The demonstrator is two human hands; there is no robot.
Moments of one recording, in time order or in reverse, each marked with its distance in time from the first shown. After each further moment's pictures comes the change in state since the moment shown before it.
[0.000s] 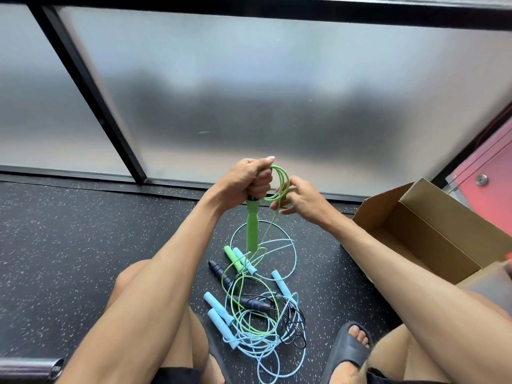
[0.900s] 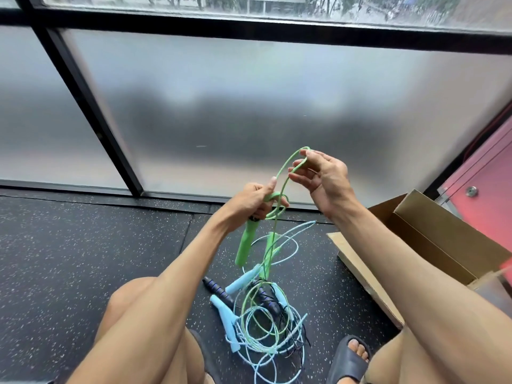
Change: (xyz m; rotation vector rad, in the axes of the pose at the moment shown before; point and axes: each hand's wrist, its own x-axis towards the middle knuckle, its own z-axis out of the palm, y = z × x) left_hand 0.003 -0.018 0.007 0.257 0.079 -0.013; right_hand -0.010 -0.071 -0.034 0.948 0.339 -0.090
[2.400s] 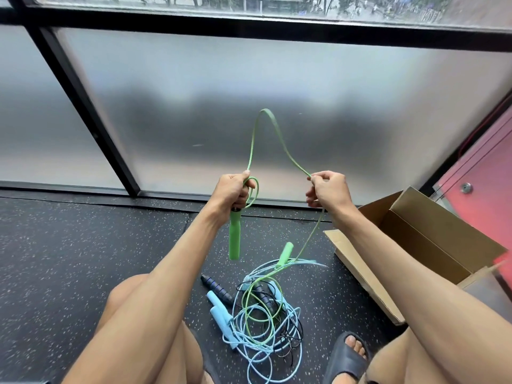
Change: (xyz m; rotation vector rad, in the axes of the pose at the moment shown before) left_hand 0.004 0.001 -0.017 -0.140 0.380 -0.044; right_hand 0.016 0.026 -0.052 -0.797 0.268 -0.027
